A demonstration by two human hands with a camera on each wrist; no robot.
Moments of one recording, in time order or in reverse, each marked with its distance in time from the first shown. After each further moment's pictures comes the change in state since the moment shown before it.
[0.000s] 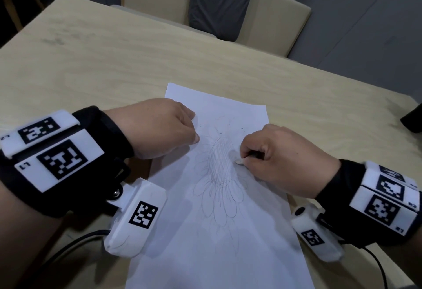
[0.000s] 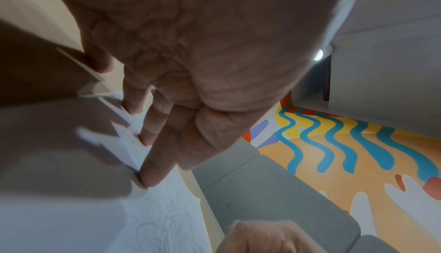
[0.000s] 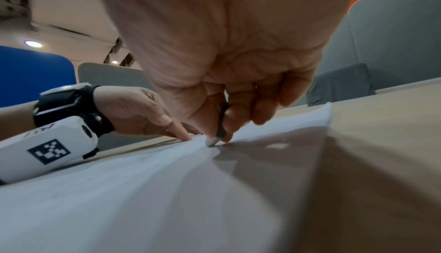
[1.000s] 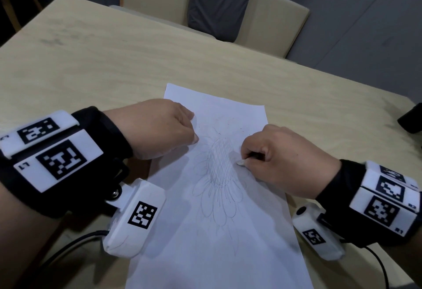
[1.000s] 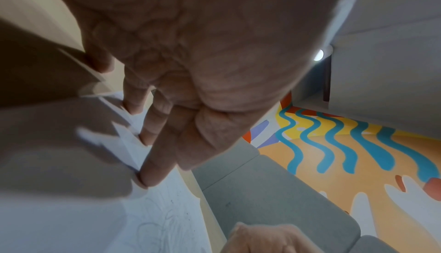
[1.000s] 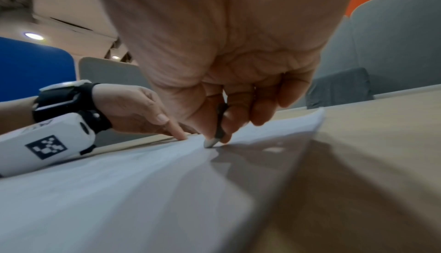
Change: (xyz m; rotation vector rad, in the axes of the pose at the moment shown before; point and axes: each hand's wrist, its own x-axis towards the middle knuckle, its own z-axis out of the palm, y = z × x) left_hand 0.000 0.000 0.000 0.031 -0.010 0.029; right_hand -0.001 0.006 0.001 -0.042 0.008 -0.040
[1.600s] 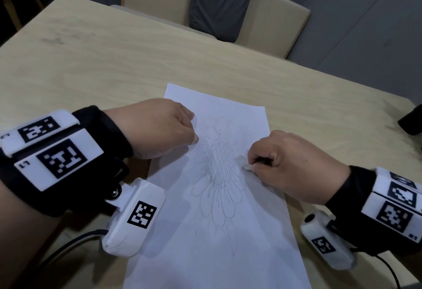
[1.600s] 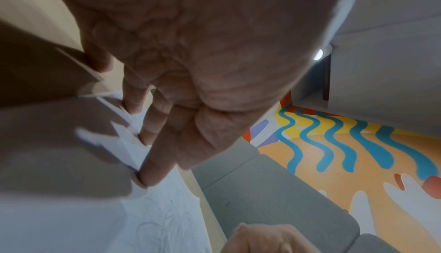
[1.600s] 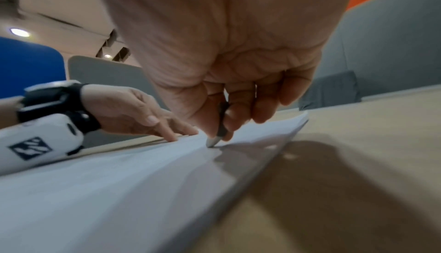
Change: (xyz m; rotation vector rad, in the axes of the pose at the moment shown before) left_hand 0.004 -0.004 0.002 -0.009 0.023 -0.002; right_hand -0.009 0.006 -0.003 0.046 -0.008 0.046
